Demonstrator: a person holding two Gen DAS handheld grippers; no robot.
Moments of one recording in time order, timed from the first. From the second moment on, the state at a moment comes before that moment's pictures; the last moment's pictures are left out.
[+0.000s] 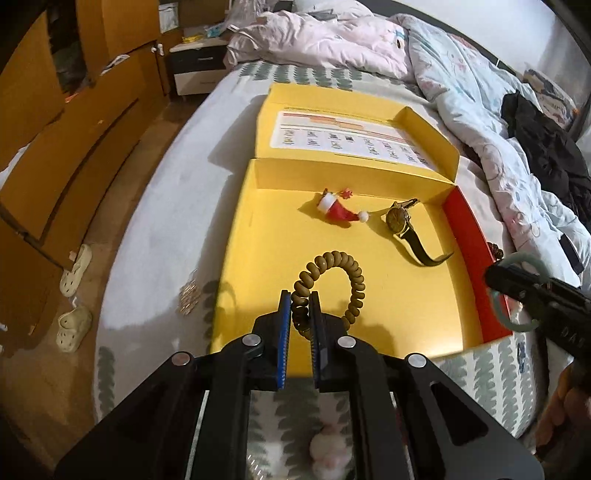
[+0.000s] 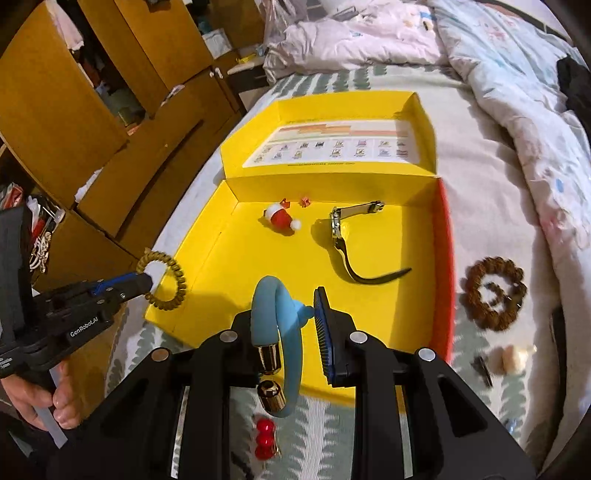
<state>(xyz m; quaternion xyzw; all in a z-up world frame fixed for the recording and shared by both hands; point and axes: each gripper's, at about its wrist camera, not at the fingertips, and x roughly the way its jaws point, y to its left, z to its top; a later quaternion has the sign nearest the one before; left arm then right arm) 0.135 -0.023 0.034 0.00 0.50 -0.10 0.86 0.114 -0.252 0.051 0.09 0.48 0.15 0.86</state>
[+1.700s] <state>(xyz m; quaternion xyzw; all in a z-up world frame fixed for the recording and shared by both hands) 0.226 -0.049 -0.053 0.01 0.58 -0.08 0.81 0.214 -0.217 -0.030 0.01 0.55 0.14 0.82</state>
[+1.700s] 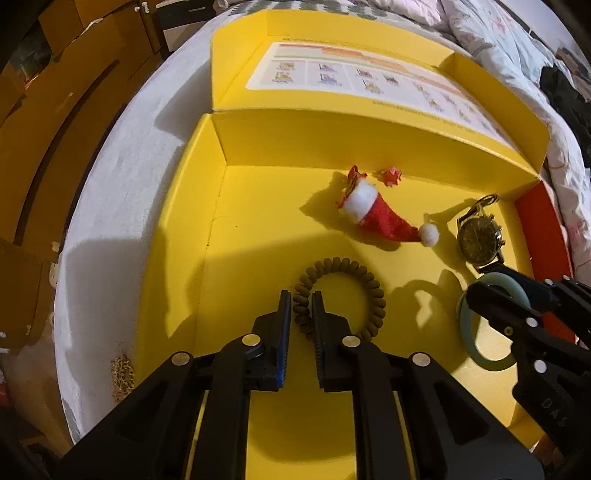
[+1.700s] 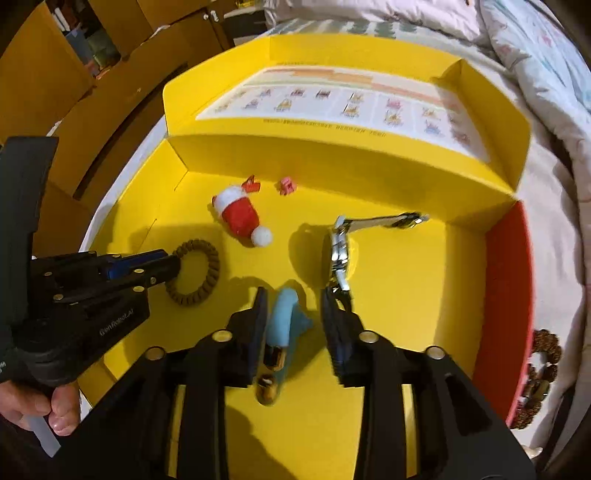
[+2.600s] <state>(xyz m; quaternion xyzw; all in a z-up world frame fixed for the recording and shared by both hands) 0.074 0.007 0.022 0.02 0.49 -0.10 0.87 0.064 -0.319 0.076 0.09 0.46 0.09 0.88</state>
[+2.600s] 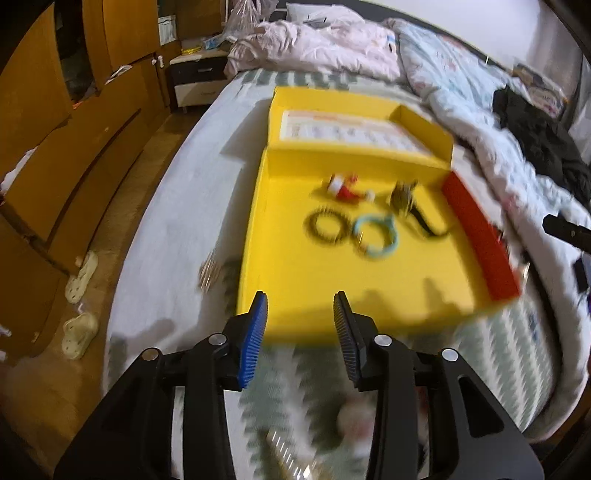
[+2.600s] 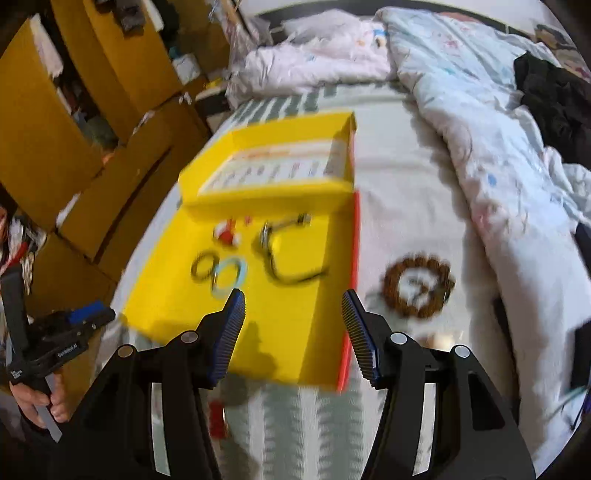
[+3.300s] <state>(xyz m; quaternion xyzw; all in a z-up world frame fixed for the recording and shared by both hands) -0.033 0.022 -0.037 0.03 0.51 -0.08 0.85 -0.027 -0.220 -0.008 0.04 0.54 0.13 0.83</state>
